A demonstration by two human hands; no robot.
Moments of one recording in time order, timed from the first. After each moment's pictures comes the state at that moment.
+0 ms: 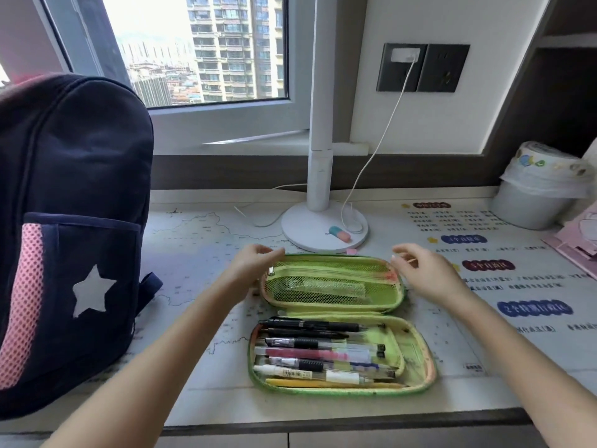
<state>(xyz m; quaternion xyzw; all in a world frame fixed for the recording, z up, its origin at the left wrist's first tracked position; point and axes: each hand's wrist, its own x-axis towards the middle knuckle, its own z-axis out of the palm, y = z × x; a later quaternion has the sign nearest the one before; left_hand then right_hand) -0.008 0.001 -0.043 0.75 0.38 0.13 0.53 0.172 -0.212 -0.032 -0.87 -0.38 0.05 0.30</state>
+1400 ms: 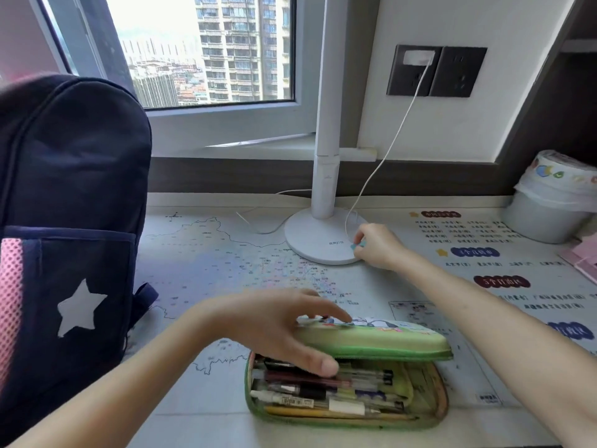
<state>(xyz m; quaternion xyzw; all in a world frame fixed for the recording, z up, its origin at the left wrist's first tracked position) -0.039 -0.053 0.021 0.95 0.03 -0.16 0.27 0.216 -0.097 -0.034 -0.88 -0.44 0.05 0.19</state>
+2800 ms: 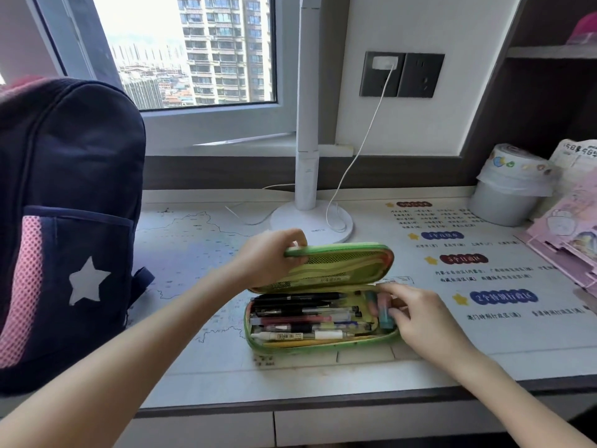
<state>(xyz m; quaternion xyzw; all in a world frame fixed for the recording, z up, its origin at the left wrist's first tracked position) -0.004 -0.047 0.000 0.96 0.18 0.12 0.16 0.114 -0.271 -0.043 -0.83 -0.47 0.03 0.29</state>
